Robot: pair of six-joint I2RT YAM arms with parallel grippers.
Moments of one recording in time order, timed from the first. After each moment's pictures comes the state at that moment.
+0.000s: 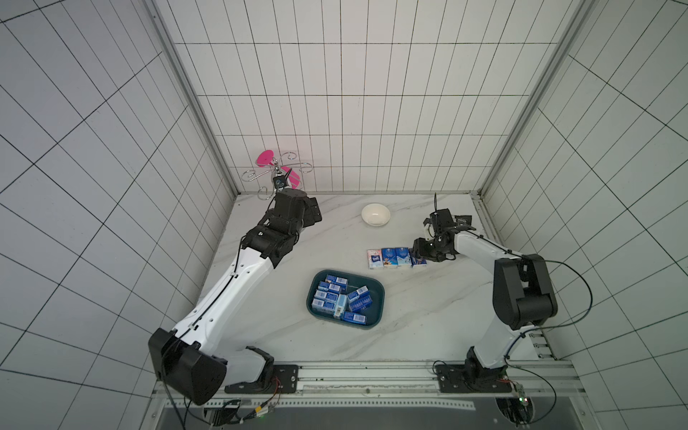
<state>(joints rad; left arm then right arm) -0.42 1.31 1.34 -0.56 -0.41 -0.48 0.27 1.76 1.17 -0.59 -0.21 0.24</state>
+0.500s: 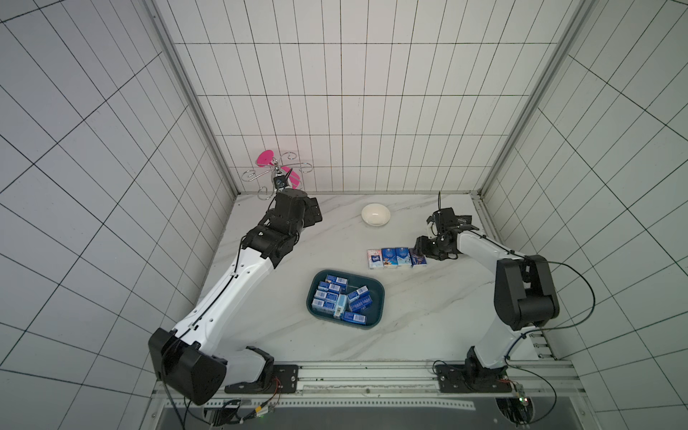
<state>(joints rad) -0.43 1.31 1.34 -0.56 -0.41 -0.48 0.25 1.75 1.17 -0.56 -0.21 0.24</state>
